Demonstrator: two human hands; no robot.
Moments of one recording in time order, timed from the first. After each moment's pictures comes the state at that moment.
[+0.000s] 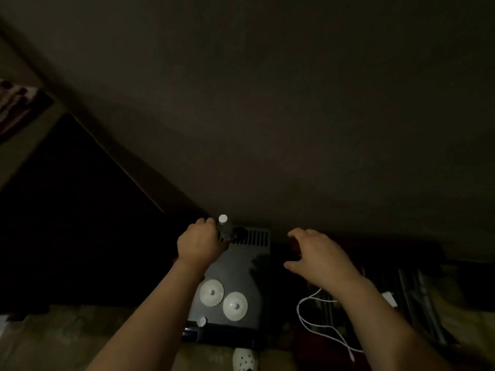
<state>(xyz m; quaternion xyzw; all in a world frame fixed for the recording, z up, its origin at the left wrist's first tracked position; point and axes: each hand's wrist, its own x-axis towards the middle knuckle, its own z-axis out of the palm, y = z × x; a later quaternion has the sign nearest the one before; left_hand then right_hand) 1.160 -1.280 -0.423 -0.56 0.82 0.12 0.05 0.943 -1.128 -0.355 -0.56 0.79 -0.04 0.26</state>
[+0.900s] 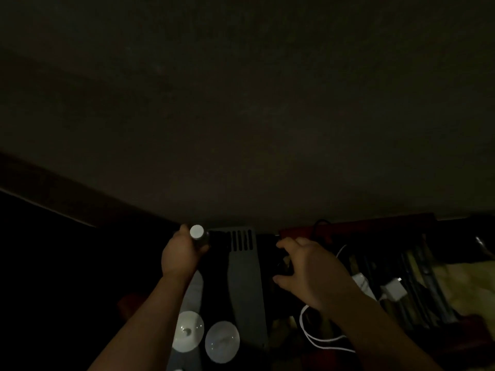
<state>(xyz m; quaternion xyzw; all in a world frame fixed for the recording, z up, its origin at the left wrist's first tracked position) 1.132 -1.368 -0.649 -0.58 0.75 0.32 -0.03 0.943 -1.184 -0.492 -0.49 0.82 -0.03 0.30</state>
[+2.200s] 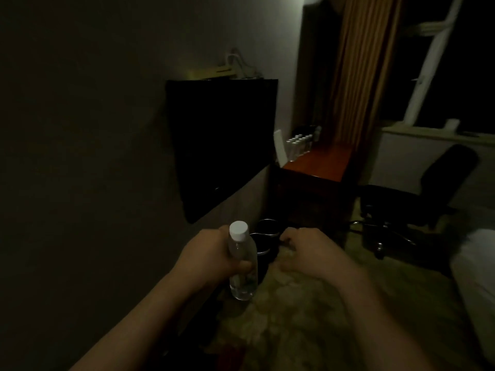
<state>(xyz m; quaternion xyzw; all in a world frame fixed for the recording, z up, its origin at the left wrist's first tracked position) 0.718 -0.734 -0.101 0.13 0.95 0.27 -0.04 0.704 -0.502 -0.107 -0.09 0.98 -0.16 0.02</state>
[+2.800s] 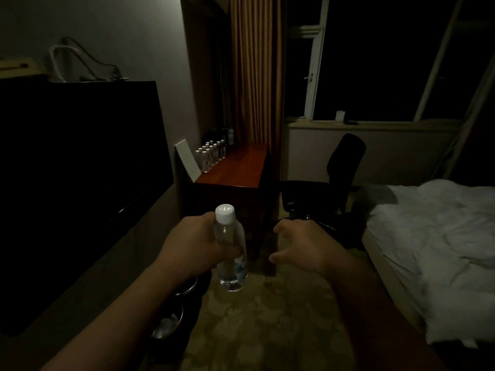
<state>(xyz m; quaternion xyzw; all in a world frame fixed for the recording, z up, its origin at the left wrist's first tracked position) 0.475 -0.489 -0.089 0.28 0.91 0.31 -0.05 0.548 -0.261 -0.097 0.08 0.97 -0.22 -0.02</state>
